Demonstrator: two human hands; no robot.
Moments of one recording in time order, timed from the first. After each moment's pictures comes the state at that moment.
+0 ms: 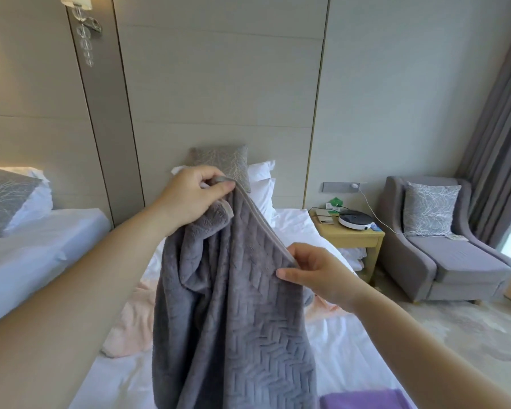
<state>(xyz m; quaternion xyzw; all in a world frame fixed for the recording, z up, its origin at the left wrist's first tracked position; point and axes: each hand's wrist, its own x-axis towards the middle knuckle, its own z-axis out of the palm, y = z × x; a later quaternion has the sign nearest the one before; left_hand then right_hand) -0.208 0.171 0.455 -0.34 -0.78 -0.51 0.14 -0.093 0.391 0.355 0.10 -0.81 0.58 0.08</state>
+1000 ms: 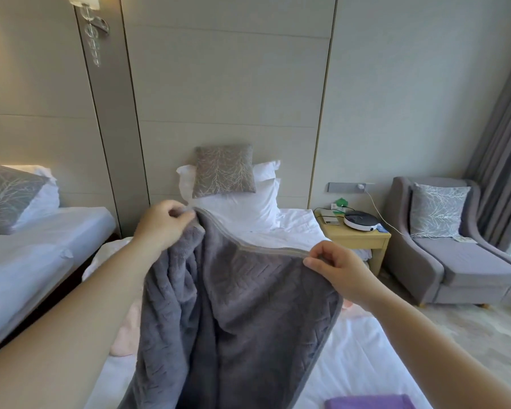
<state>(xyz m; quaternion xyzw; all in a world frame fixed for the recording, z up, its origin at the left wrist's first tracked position) -0.263 0.134 0.391 -0.12 -0.85 -0.49 0.16 -0.104 0.422 0.347 -0.01 -0.88 0.43 0.20</state>
